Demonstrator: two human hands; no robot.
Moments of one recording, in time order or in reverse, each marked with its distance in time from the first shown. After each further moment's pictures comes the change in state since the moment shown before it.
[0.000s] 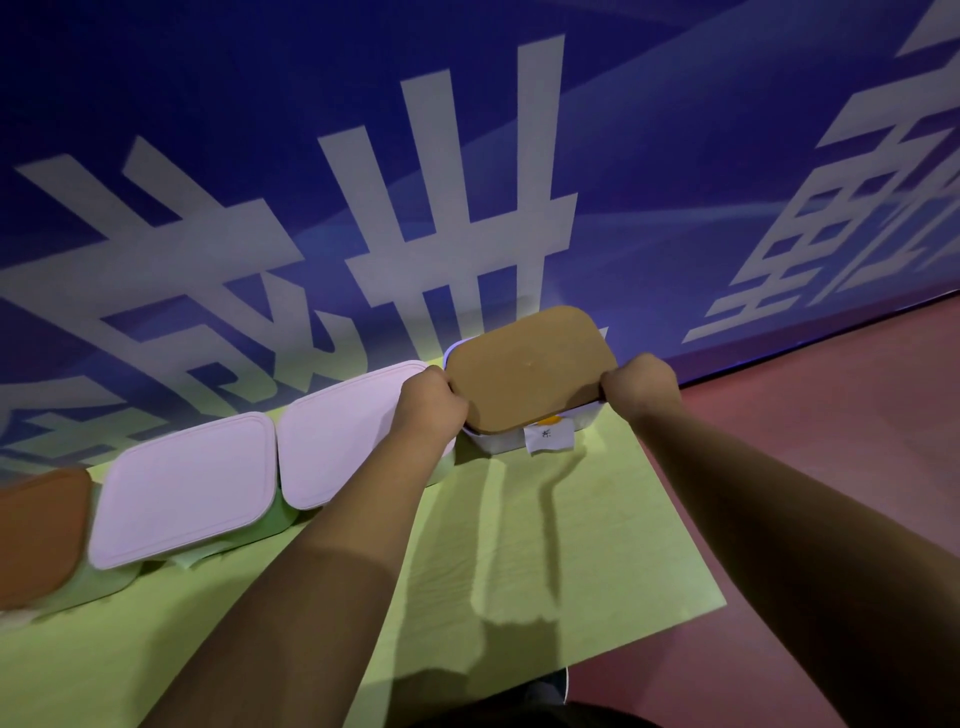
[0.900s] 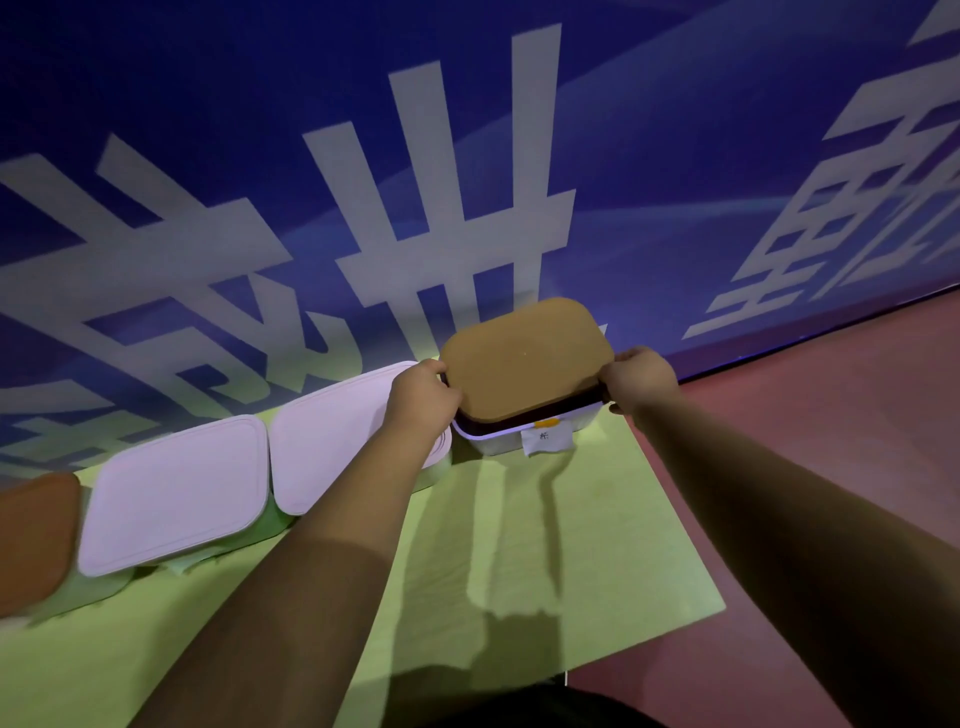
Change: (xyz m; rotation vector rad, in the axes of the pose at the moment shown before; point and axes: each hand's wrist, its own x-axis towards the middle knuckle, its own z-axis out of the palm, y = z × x) left_hand 0.020 -0.005 0.003 -0.151 -0.020 0.000; right_hand 0.011 -0.004 -0.002 0.192 -0.073 0.016
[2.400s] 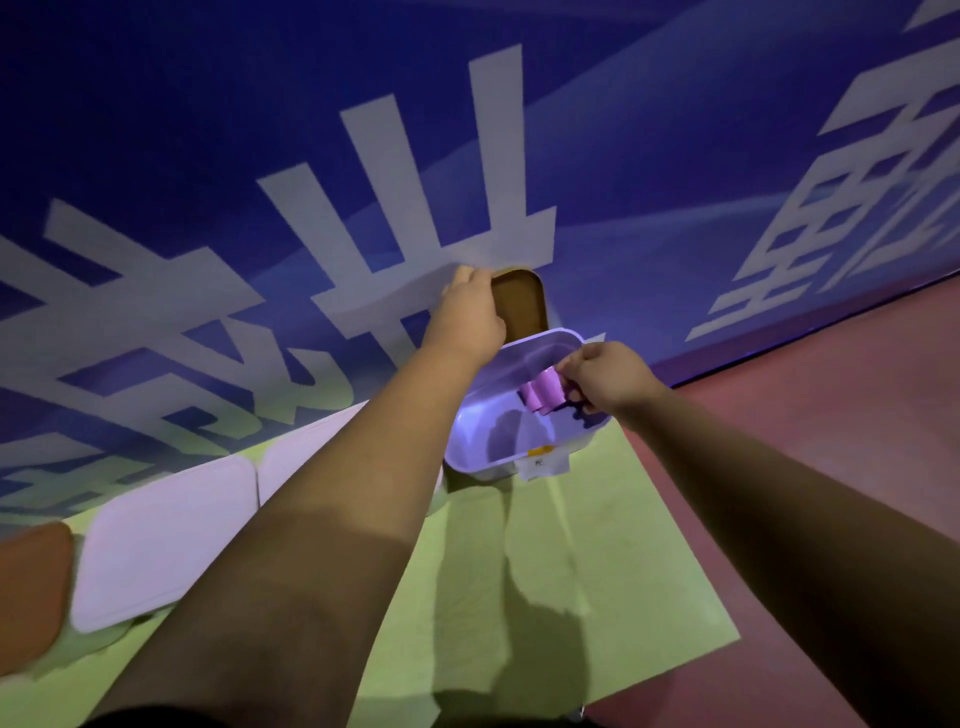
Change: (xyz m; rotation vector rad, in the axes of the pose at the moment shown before) left_hand 0.070 0.128 0.002 0.390 0.039 0.386; right_hand 0.002 -0.040 -0.010 0.086 -0.266 -0.157
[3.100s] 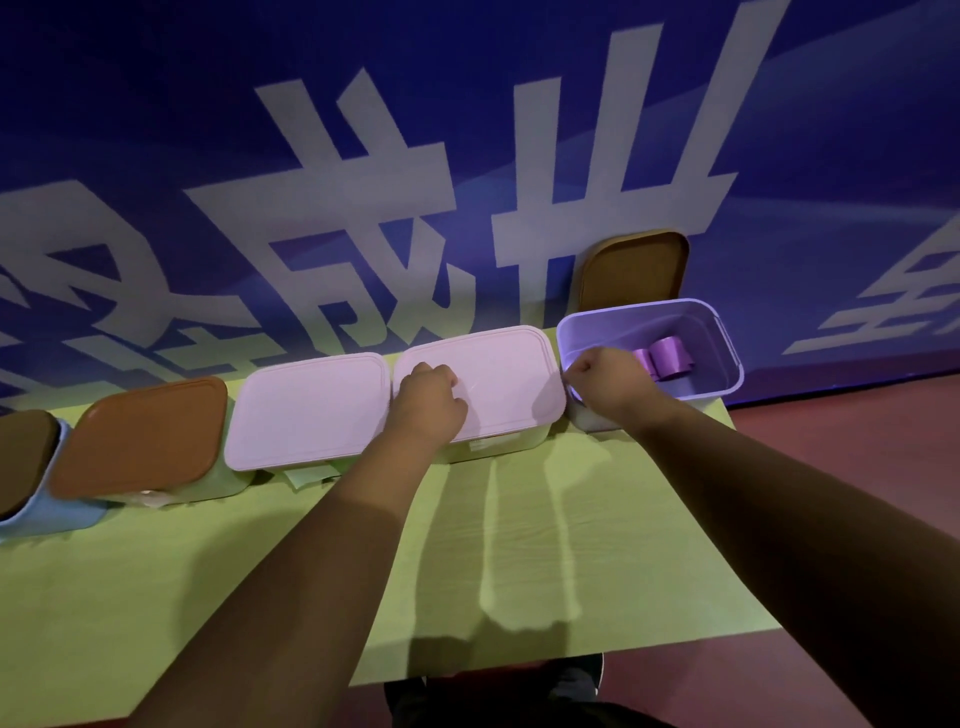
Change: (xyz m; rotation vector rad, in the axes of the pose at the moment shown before) left_hand -0.207 -0.220 -0.011 -0.029 -0.086 -0.369; right_hand -0.065 -0.056 0.158 -0.385 -0.078 -0.169
